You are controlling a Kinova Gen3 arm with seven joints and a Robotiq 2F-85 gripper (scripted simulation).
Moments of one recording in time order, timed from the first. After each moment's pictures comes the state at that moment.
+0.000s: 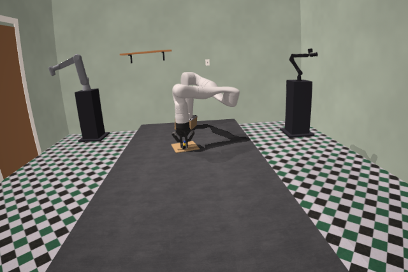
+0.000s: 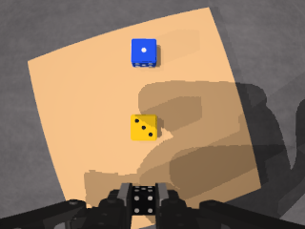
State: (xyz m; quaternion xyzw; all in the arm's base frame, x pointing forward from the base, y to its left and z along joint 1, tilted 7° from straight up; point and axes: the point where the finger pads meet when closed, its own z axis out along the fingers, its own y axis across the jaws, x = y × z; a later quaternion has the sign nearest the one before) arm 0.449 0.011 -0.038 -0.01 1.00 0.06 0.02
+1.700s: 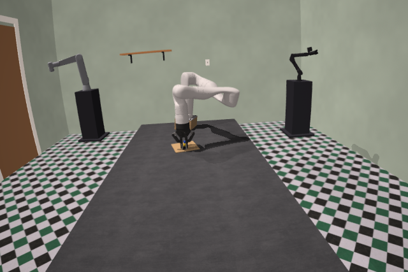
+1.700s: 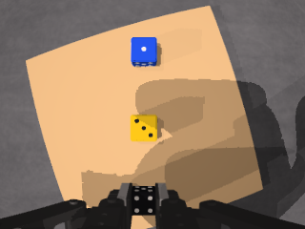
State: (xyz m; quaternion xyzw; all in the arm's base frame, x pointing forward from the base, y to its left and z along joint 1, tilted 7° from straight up) arm 0.449 0.011 -0.041 -0.01 1.00 0.06 0.02
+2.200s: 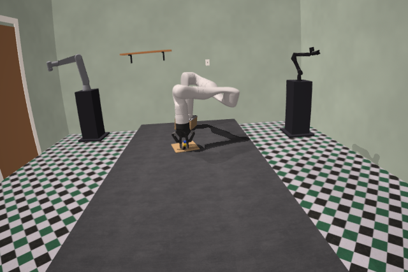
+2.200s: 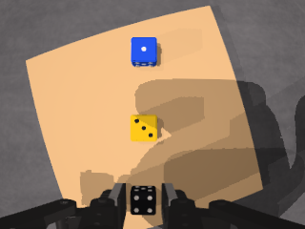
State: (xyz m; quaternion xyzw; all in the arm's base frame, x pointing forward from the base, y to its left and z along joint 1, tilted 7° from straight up) arm 0.449 0.011 -0.041 -0.01 1.00 0.06 0.02
